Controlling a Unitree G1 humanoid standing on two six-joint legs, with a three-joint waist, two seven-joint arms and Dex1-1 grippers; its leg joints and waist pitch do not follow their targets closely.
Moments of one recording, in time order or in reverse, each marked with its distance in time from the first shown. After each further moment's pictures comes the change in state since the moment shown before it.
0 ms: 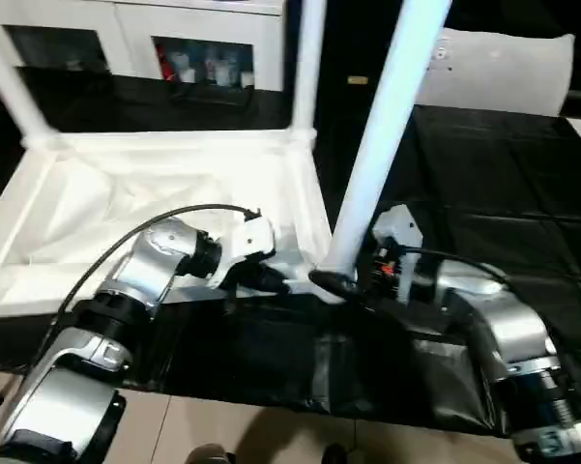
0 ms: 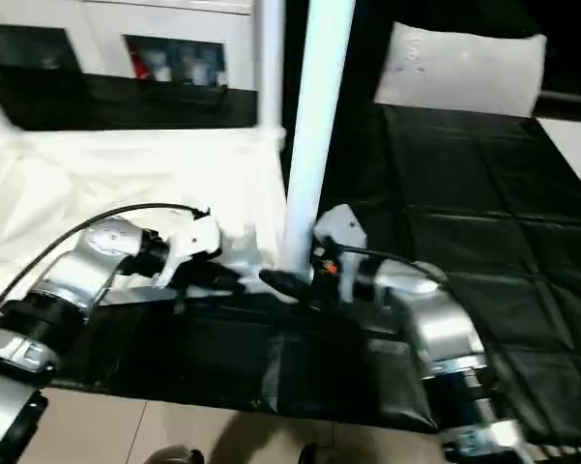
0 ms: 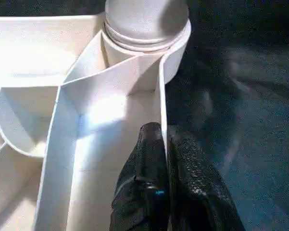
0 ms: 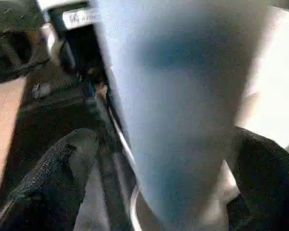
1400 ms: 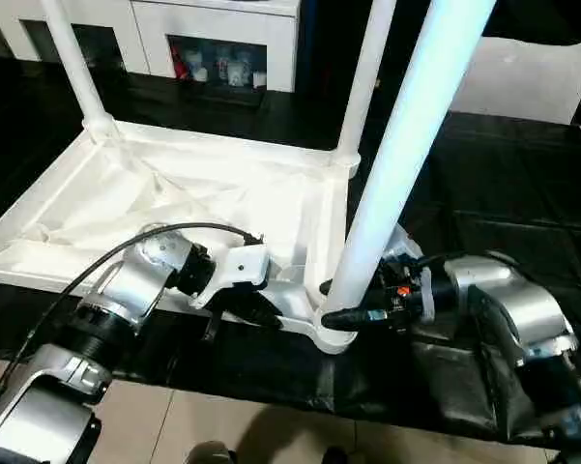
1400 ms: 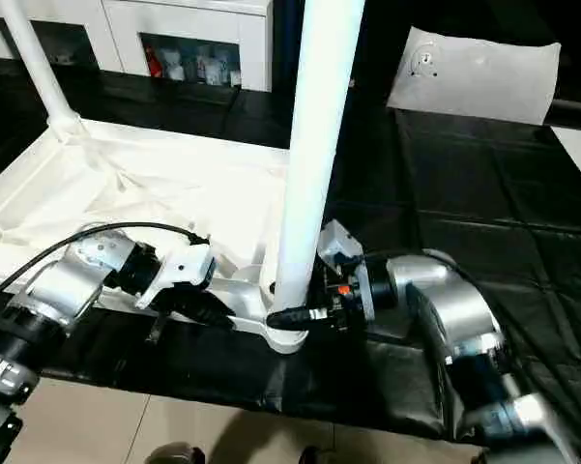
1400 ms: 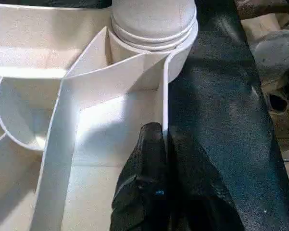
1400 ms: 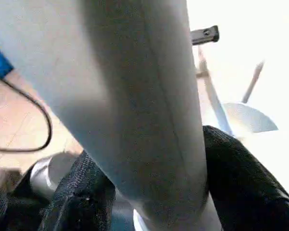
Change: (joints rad) left arm 0.075 0.033 -0.051 -0.155 -0.017 0.028 -0.075; right arm 0.001 -0.037 0.063 -0.001 0.073 0.085 0.214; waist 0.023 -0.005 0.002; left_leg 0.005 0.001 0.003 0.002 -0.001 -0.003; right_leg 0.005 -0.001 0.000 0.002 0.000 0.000
